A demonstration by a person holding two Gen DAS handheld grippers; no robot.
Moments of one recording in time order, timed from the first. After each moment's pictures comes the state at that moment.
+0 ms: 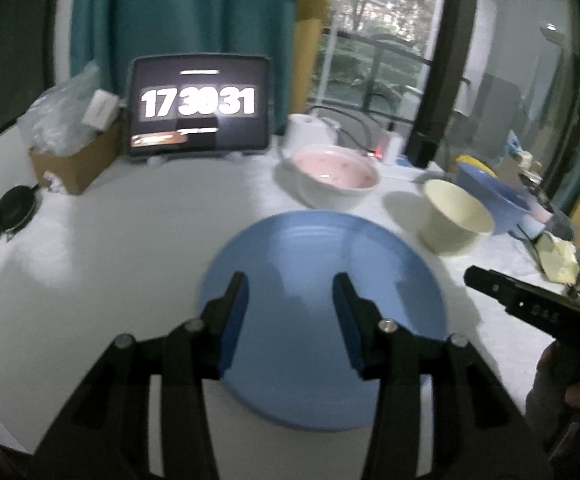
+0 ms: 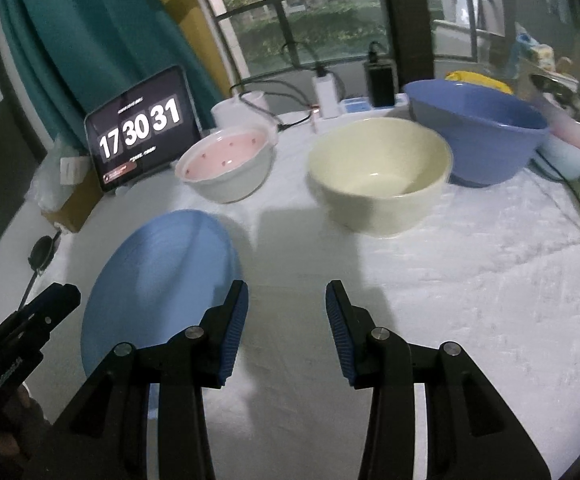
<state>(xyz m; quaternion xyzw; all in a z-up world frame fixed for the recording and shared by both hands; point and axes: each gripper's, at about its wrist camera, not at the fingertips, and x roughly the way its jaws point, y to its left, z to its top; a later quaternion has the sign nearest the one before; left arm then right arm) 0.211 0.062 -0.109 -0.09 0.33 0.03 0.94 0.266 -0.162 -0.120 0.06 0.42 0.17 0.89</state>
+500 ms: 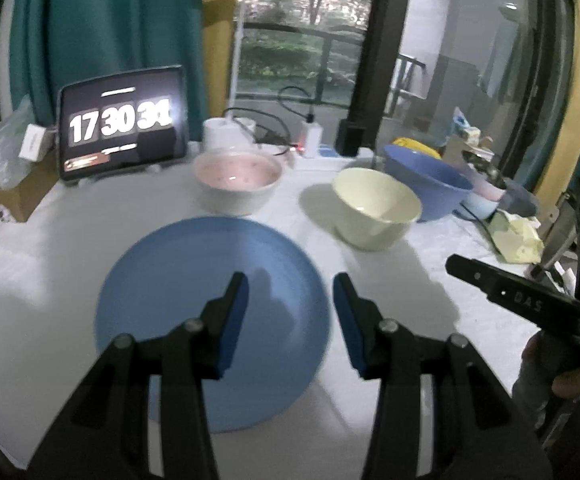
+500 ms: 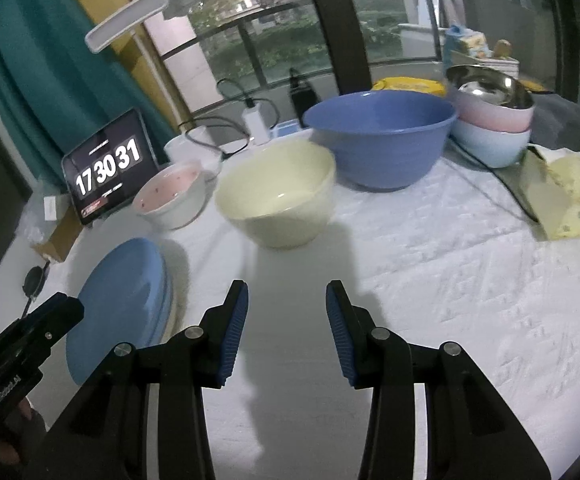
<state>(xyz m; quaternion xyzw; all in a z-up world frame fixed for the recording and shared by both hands) 0.222 -0.022 -0.093 -0.06 0.34 -0.04 0.94 0.256 -0.247 -0.107 0.09 0.40 0.12 0.90</state>
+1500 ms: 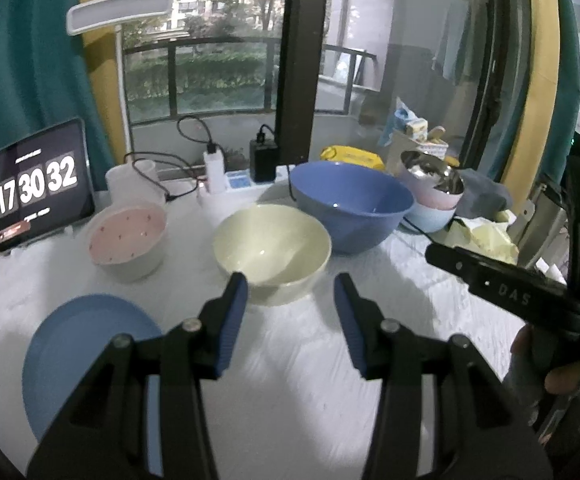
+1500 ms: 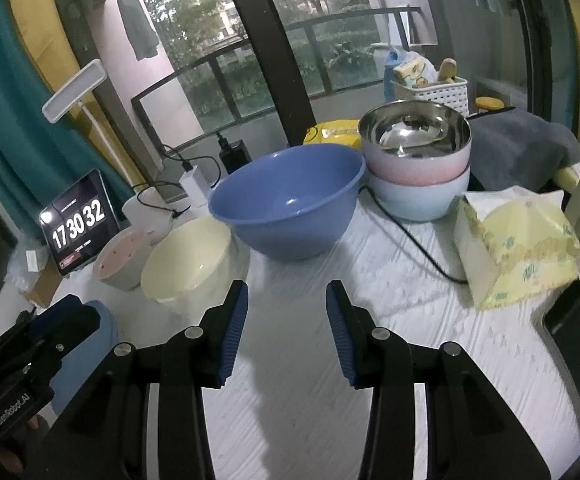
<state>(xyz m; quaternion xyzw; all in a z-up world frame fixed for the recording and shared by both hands) 0.286 -0.124 -0.071 -0.01 0.32 -0.11 0.94 0.298 -0.336 -0.087 0.12 0.36 0.09 0.92</state>
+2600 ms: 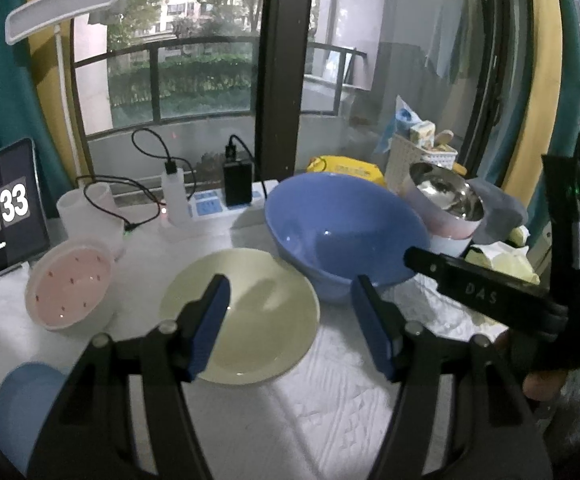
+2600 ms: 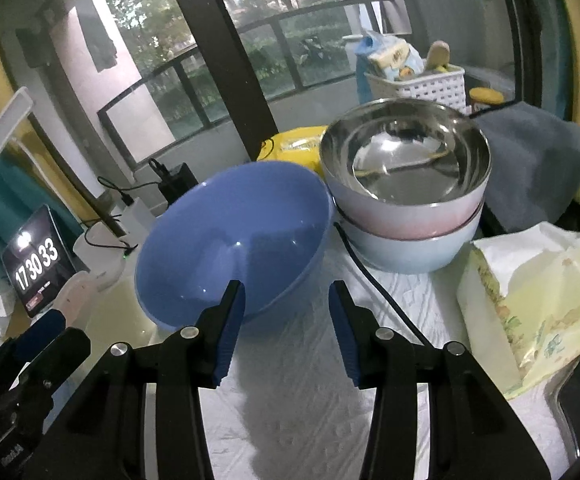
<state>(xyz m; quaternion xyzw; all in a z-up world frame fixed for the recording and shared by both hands) 0.366 -0.156 -0.085 -0.01 0.32 -0.13 0.94 0.381 -0.353 -0.112 0.14 0.37 0.05 0.92</state>
